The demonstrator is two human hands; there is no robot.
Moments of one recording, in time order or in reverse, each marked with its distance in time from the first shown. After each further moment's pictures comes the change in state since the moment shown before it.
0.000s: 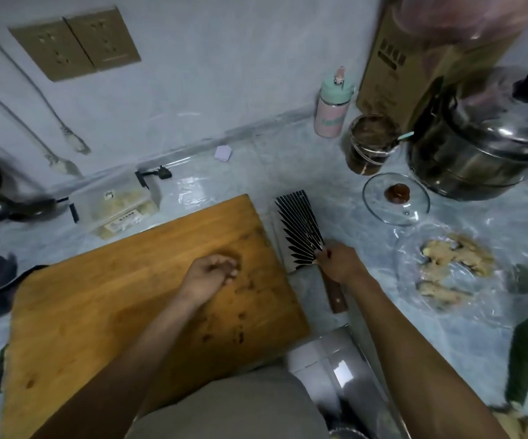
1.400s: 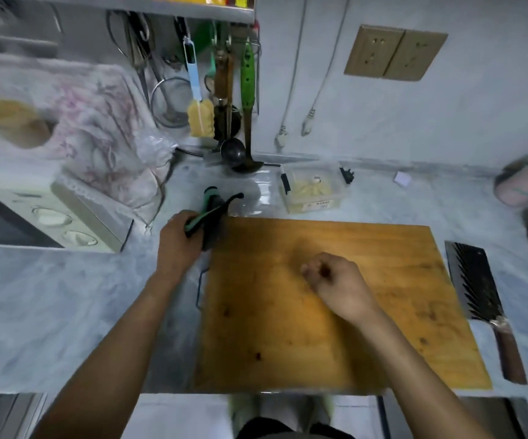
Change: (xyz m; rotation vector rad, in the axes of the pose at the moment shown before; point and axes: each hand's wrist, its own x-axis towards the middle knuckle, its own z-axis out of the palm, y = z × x) left_hand -0.034 -0.213 -0.387 0.219 0.794 0.292; right_hand -0.155 -0.312 0.258 -0.117 -0.151 -0.481
